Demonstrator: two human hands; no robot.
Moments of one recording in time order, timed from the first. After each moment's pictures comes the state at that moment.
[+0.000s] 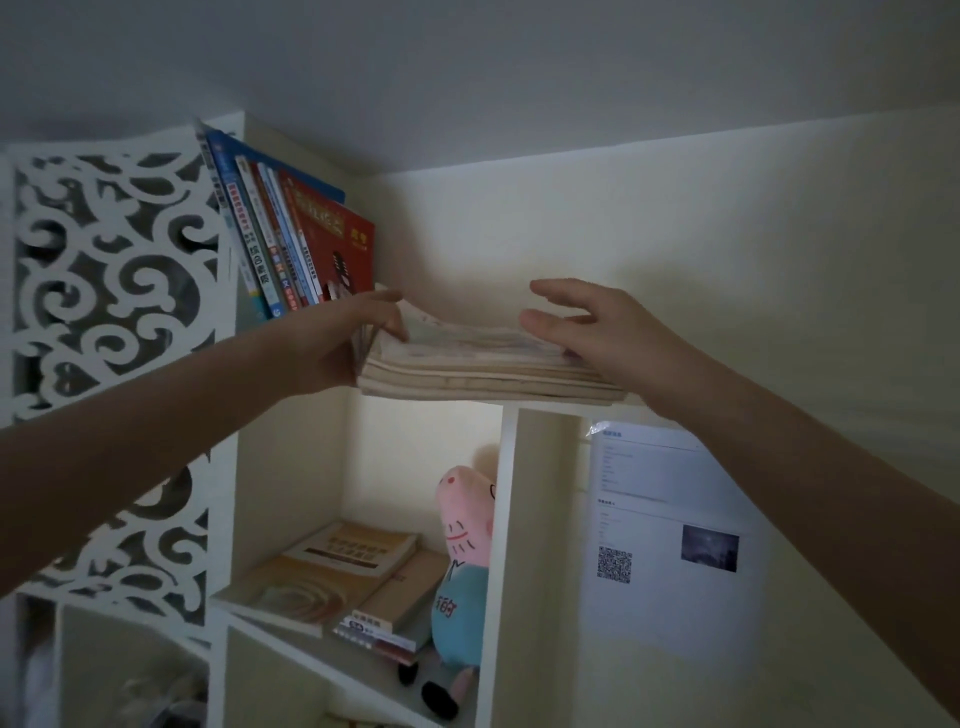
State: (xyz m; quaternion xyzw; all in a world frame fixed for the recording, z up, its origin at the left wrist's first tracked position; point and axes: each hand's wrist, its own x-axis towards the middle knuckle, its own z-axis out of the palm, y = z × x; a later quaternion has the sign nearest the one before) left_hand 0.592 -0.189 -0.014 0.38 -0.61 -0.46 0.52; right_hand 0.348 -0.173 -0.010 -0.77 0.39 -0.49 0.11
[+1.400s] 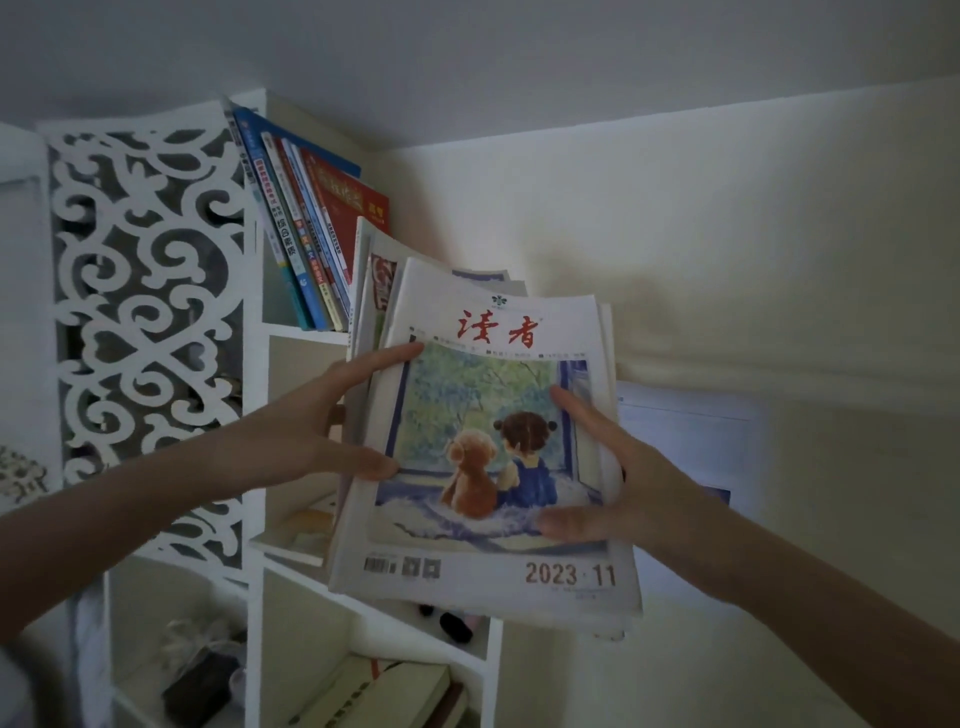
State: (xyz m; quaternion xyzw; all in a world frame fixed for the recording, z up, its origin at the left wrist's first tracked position) left_hand 0.621 -0.112 -0.105 0.35 -0.78 -0.30 0.42; right_hand 0.326 -0.106 -0.130 -0.76 0.33 -0.42 0.38
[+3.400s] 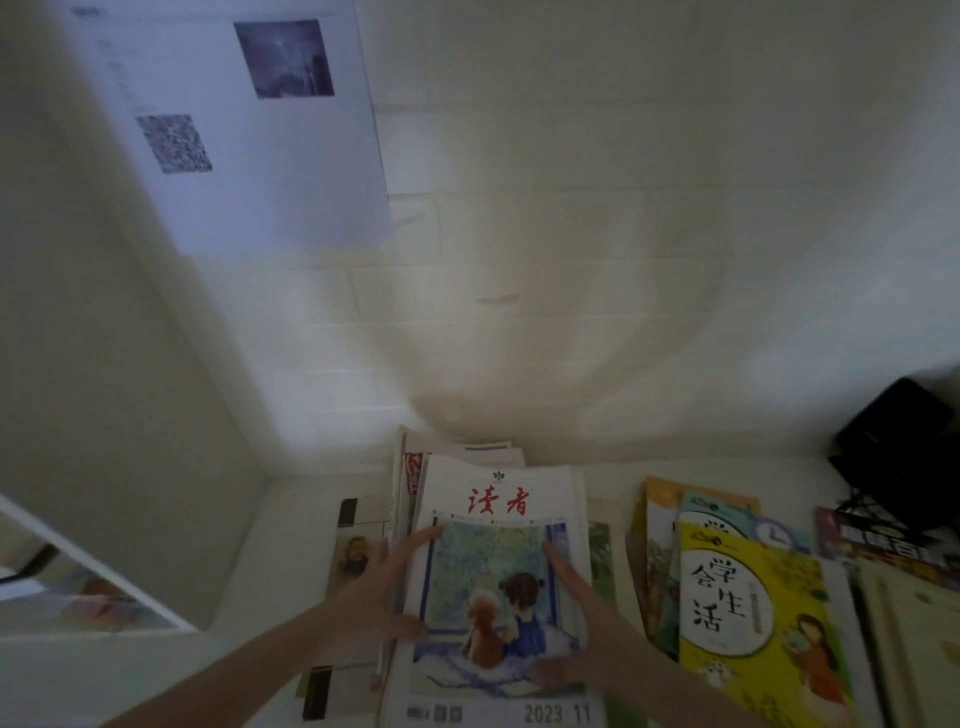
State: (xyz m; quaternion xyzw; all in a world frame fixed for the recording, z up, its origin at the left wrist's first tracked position) left_hand 0.270 -0.164 -0.581 0.38 -0.77 -0.52 -0.02; right_hand 0.038 -0.016 -0.600 -0.49 0.62 -0.32 0.53
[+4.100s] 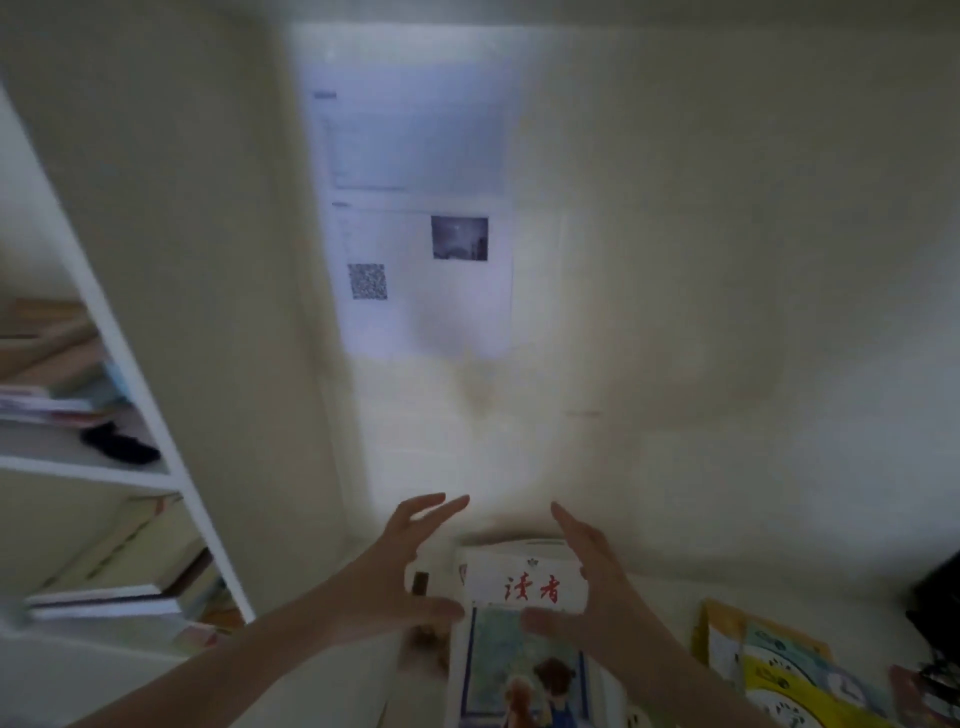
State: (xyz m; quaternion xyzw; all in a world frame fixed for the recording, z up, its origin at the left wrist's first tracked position) left_hand 0.330 -0.175 -0.449 0.33 -0.82 -0.43 0.18; right_hand 0.096 -0.077 -0.464 -0.59 0.64 -0.35 0.36
